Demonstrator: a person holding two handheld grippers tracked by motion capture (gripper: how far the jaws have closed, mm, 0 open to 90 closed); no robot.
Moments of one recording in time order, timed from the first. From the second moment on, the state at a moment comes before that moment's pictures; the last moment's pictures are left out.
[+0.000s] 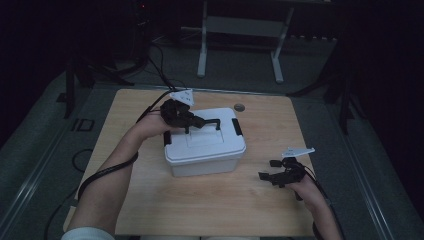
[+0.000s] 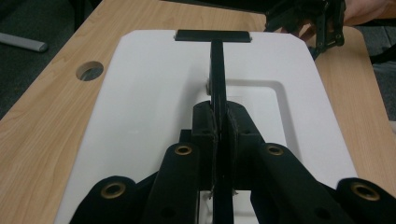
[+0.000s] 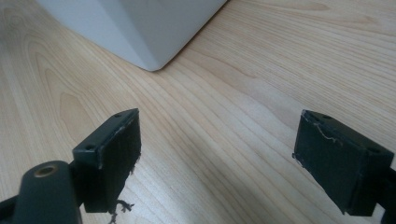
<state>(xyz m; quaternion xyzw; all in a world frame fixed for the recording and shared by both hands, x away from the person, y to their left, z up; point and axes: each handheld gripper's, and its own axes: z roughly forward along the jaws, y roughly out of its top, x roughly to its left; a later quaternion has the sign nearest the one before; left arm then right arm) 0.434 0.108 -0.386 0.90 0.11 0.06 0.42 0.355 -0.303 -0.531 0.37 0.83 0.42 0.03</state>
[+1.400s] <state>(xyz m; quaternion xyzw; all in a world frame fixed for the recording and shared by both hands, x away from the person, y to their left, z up) 0.446 0.108 -0.394 0.90 0.12 0.04 0.42 0.355 -0.304 -0.539 0.37 0.83 0.41 0.03</state>
